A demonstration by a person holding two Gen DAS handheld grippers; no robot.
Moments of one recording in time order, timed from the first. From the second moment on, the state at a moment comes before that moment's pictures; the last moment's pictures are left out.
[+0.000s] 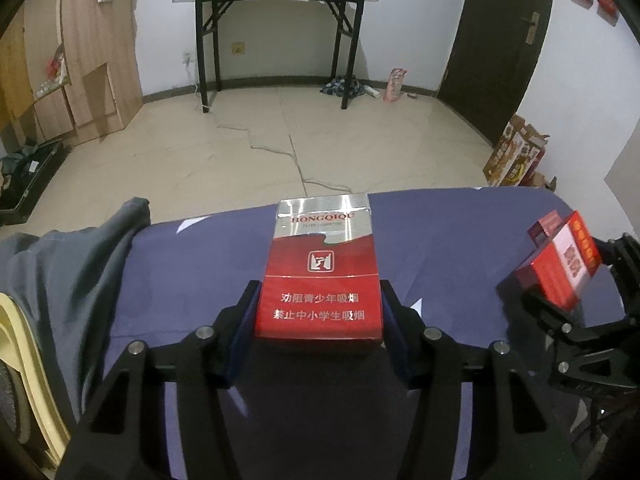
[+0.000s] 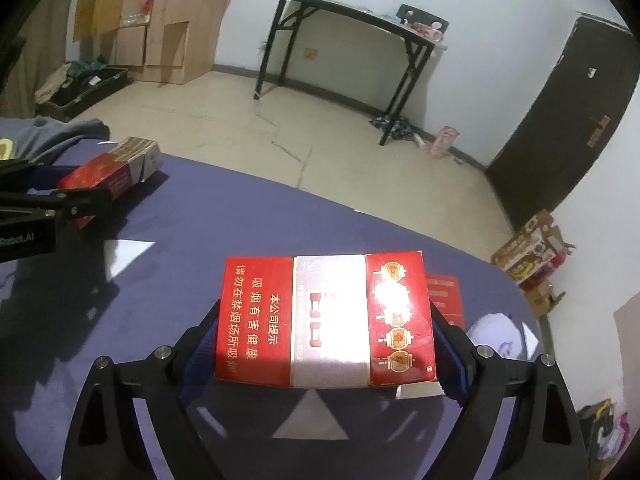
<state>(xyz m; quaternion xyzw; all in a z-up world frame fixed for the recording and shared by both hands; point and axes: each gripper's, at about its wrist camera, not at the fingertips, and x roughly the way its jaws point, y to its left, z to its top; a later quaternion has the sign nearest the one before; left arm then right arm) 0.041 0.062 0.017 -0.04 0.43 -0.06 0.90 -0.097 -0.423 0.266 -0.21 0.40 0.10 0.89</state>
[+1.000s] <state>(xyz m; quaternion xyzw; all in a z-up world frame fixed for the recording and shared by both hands) -0.167 0.285 0.137 -0.16 0.24 0.21 0.94 -0.178 -0.419 0.315 -0.14 0.34 0.48 0.80</state>
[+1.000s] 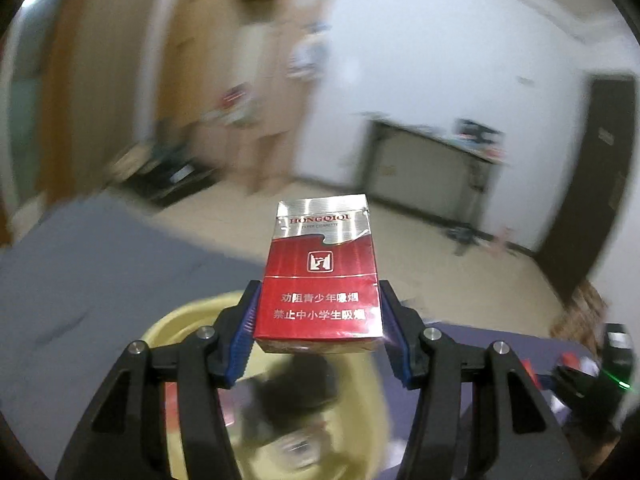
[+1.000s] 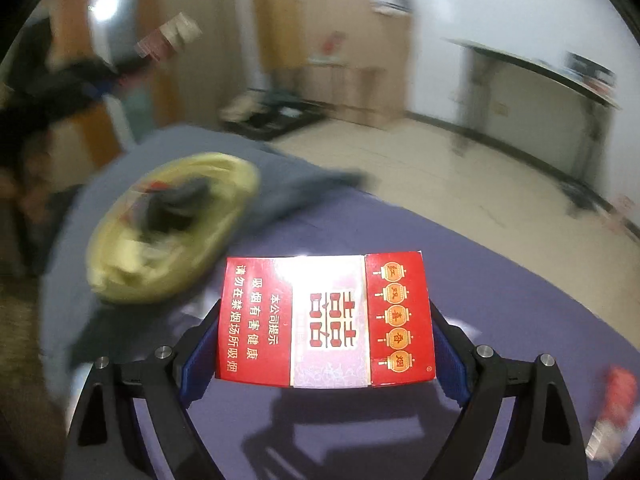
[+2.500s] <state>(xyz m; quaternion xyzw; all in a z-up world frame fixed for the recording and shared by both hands) -0.064 0.207 0.134 -0.17 0.29 0.05 0.94 -0.175 -0.614 0.399 -0.13 0.37 0.22 0.89</state>
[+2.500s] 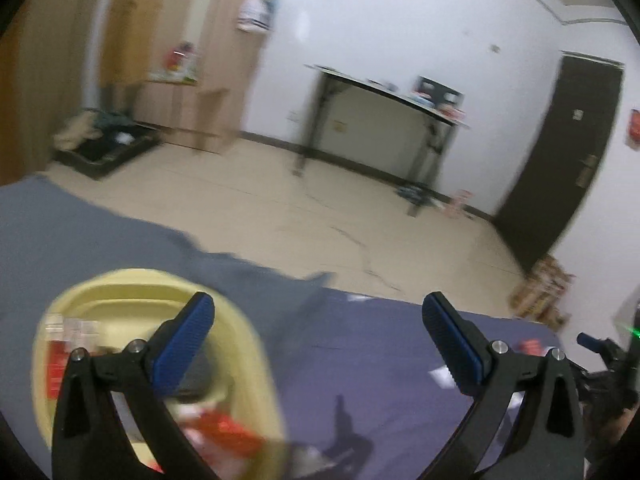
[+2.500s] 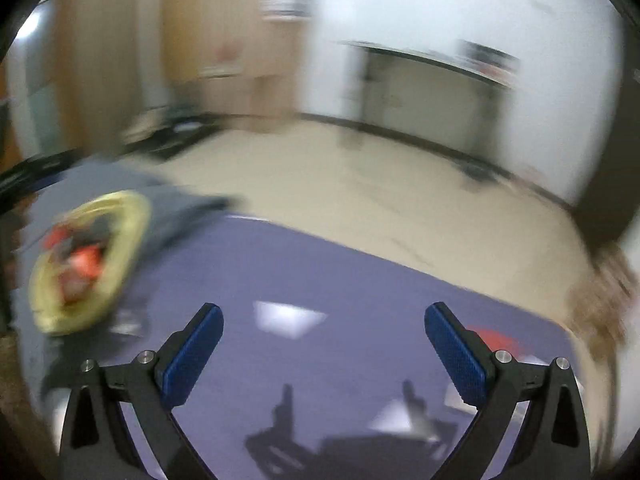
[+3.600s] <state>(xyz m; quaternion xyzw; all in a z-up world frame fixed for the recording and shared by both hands) 0.080 -0.197 0.023 0.36 0.35 -0.47 0.73 -0.082 -0.802 0.296 -0.22 0.41 0.38 0.80</state>
